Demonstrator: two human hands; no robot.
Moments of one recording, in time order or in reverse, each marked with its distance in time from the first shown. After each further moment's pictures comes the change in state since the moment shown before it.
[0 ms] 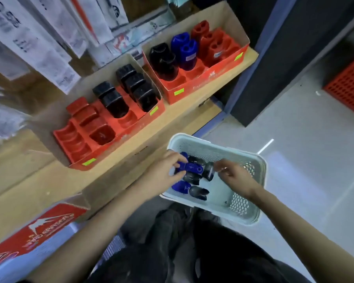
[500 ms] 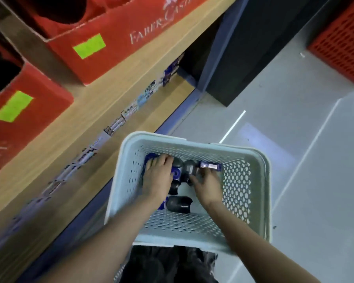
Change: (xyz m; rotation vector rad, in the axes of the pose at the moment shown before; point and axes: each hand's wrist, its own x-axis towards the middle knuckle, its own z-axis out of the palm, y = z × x) left_hand 0.134 -0.107 0.158 0.494 0.022 -0.069; right_hand 0.087 0.118 0.127 0.081 0.333 0.537
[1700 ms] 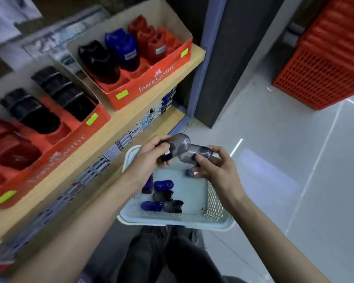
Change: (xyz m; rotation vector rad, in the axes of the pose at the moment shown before) left_hand -0.078 0.064 -0.192 -1.379 -0.062 -0.073; right_hand -0.116 -0.083 -0.166 1.075 -0.133 -0.242
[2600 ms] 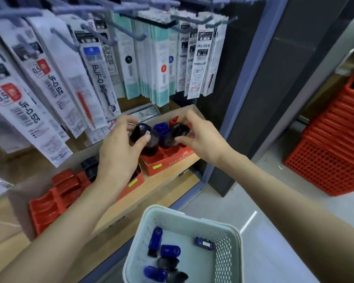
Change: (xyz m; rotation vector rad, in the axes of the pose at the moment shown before) left_hand -0.019 0.156 -0.051 0.735 0.775 0.553; right_hand 0.074 -0.196 0.116 -1.029 -0.406 -0.788
